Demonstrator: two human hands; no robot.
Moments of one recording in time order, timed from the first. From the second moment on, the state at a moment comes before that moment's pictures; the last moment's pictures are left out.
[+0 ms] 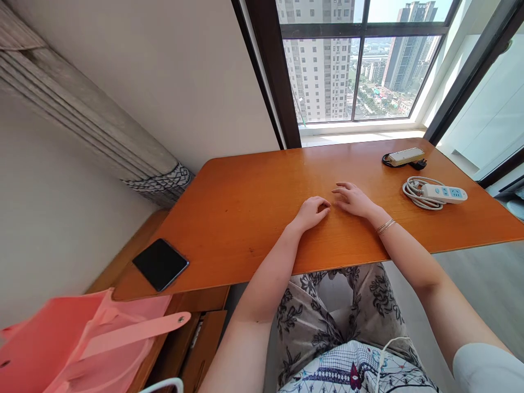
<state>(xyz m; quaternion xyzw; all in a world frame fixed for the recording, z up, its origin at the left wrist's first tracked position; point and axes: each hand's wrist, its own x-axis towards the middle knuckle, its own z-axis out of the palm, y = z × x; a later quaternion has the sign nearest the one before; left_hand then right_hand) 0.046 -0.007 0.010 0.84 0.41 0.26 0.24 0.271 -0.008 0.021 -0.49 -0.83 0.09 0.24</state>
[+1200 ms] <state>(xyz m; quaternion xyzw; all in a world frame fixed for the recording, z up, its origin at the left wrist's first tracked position) 0.050 -0.007 0.008 0.81 0.41 0.31 0.29 0.451 -0.055 0.068 -0.69 -0.56 0.17 0.42</state>
